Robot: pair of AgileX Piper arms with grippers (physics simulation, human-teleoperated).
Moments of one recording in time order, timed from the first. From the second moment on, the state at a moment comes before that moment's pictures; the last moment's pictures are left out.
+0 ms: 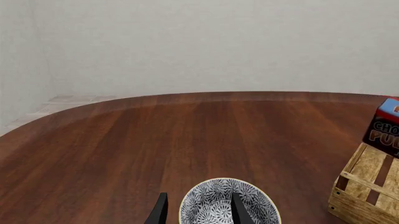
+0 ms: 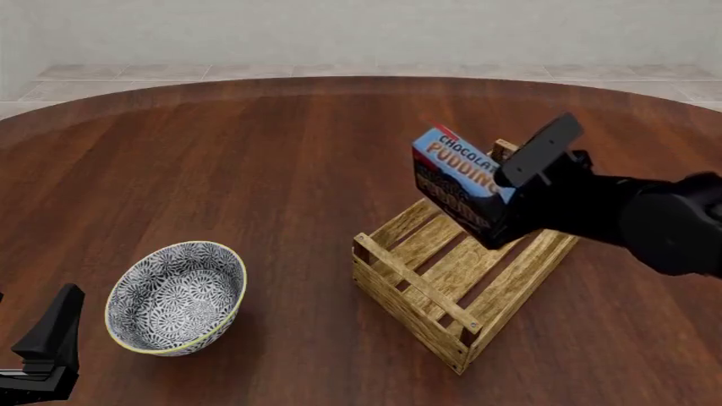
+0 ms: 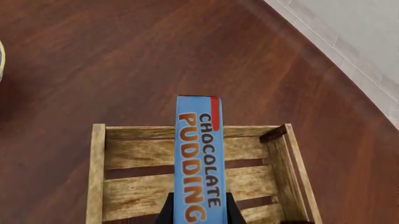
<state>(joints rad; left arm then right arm) 0.00 0.00 0.00 0.00 0.00 0.37 1.25 -0.77 0.18 -0.42</state>
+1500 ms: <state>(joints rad) 0.00 0.00 0.00 0.00 0.00 0.41 1.18 -0.61 0.10 -0.38</state>
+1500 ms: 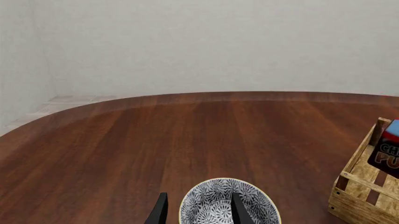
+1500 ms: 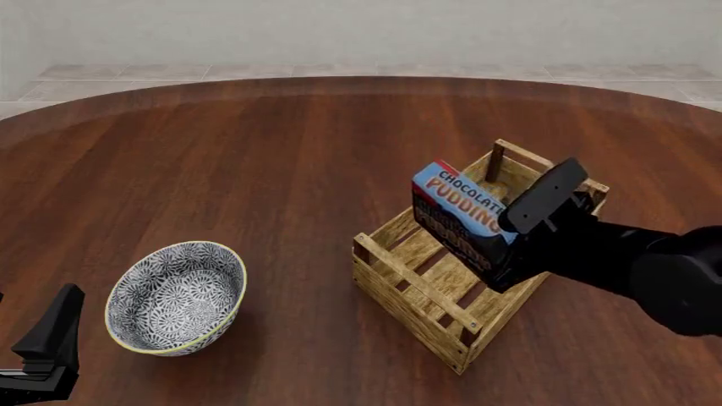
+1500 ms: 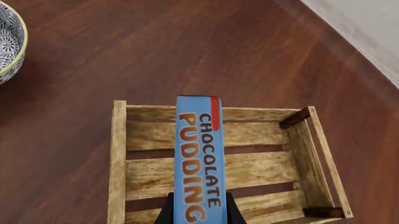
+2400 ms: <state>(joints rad) 0.00 0.00 0.00 0.00 0.00 0.43 1.21 -0.54 0.04 -0.35</state>
